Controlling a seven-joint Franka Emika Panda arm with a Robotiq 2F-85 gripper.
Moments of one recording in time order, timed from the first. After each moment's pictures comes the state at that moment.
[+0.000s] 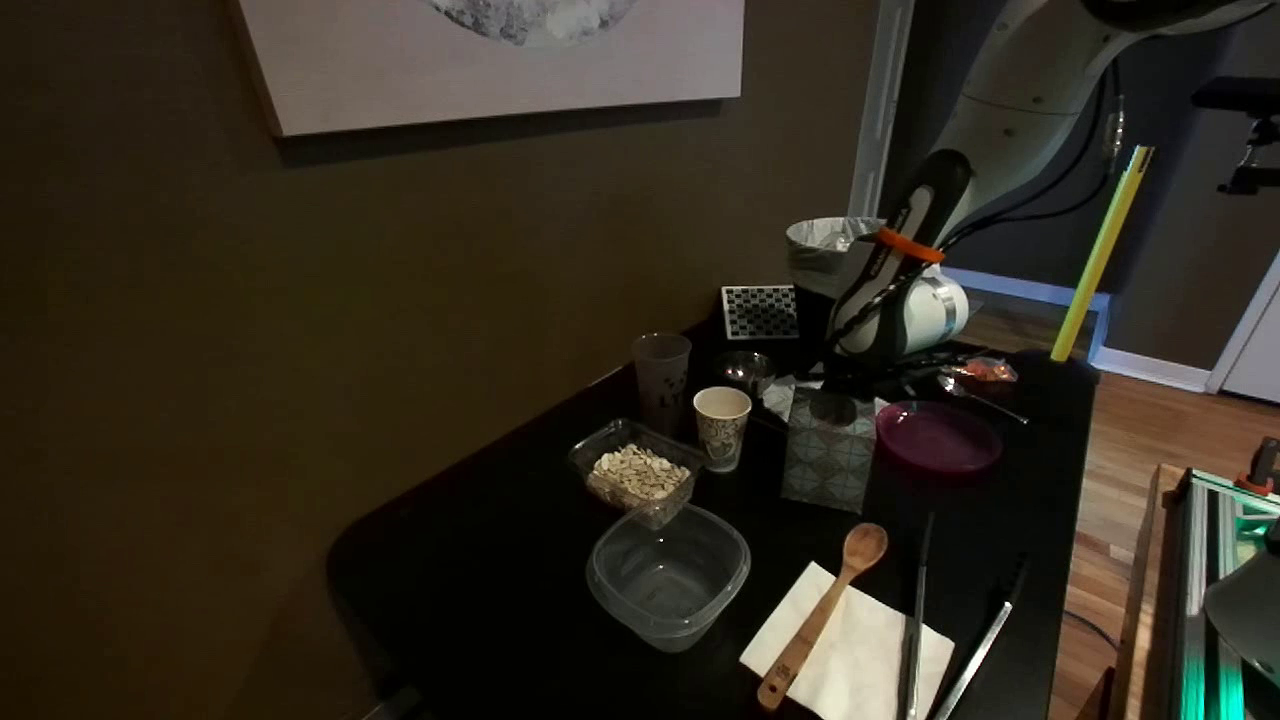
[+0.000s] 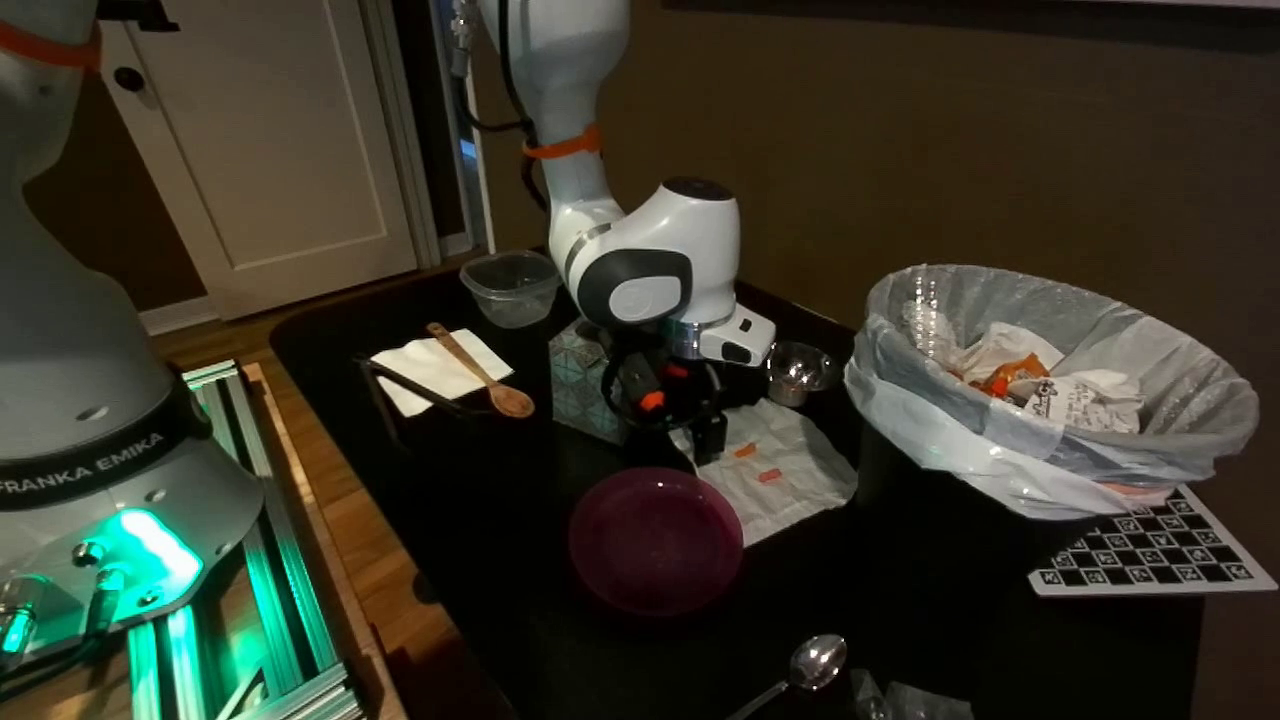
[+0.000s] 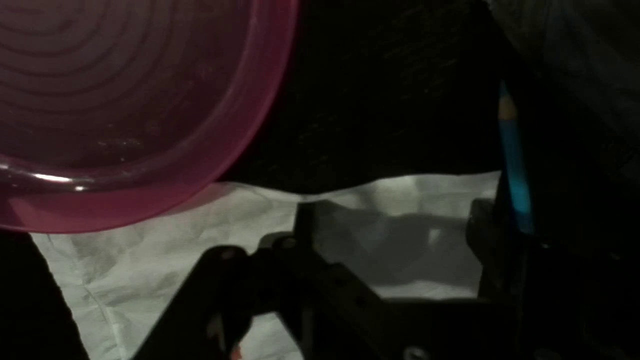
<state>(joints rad) -0.25 0.65 -0.02 -2.28 0.05 3.01 0.02</state>
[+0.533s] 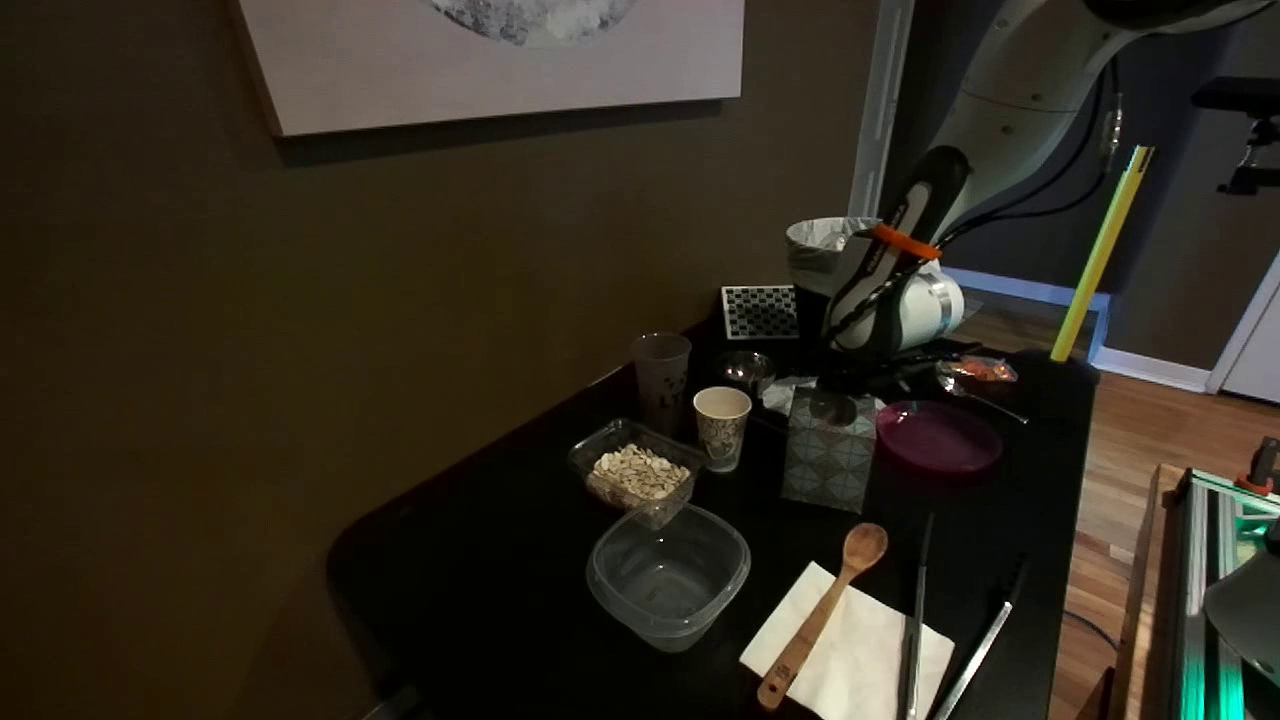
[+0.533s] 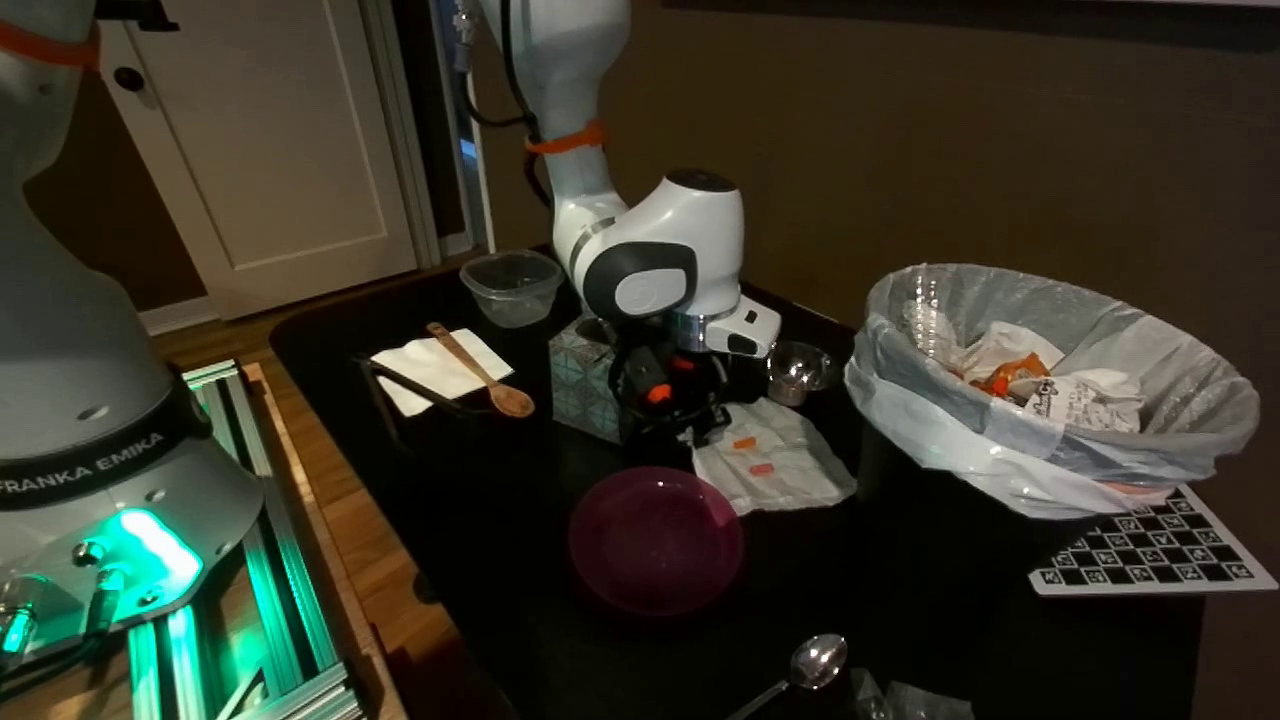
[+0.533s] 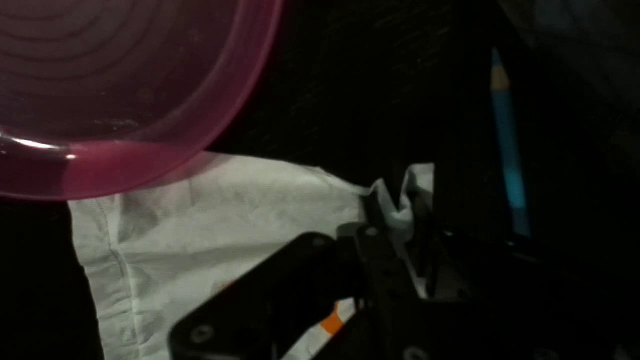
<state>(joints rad) -0.24 0.64 -0.02 -2.26 0.05 3.01 0.02</state>
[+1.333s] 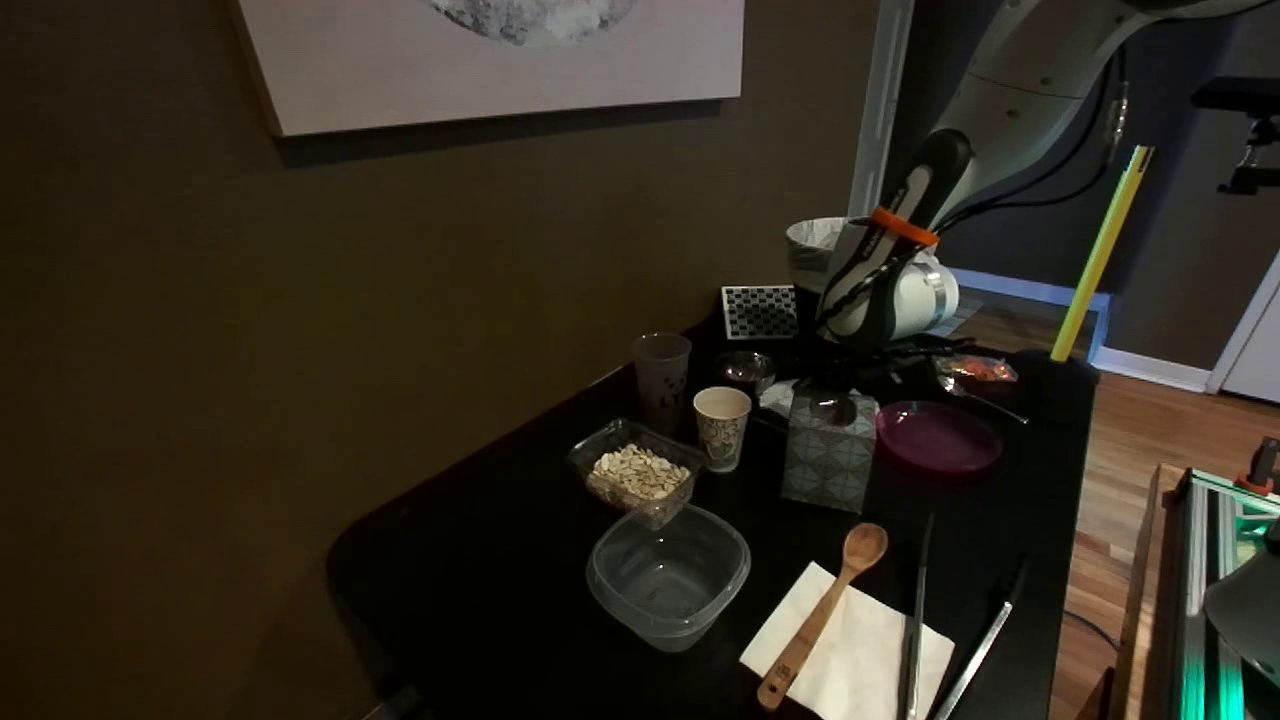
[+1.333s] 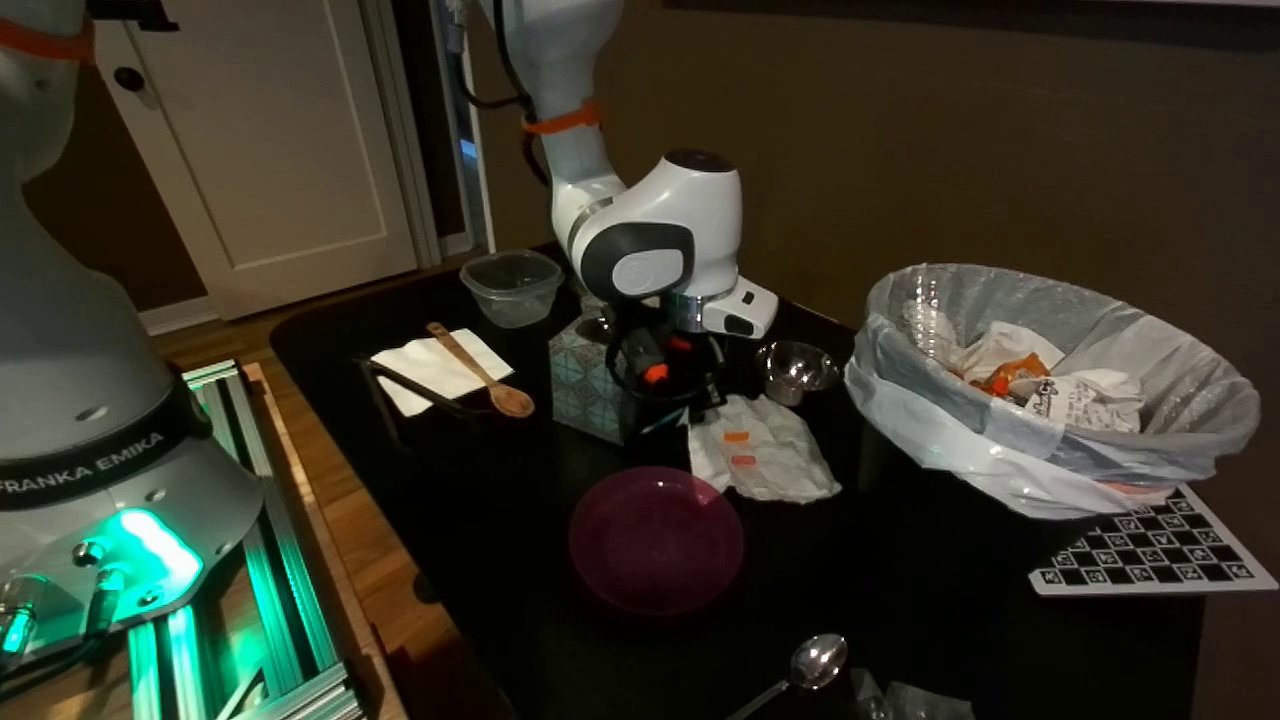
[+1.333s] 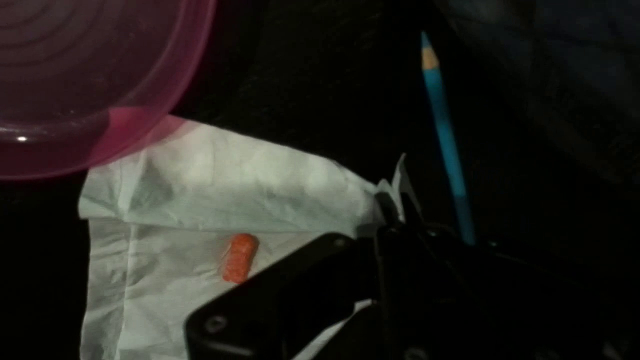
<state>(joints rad) -0.25 0.60 0.02 -2.27 0.08 2.99 0.02</state>
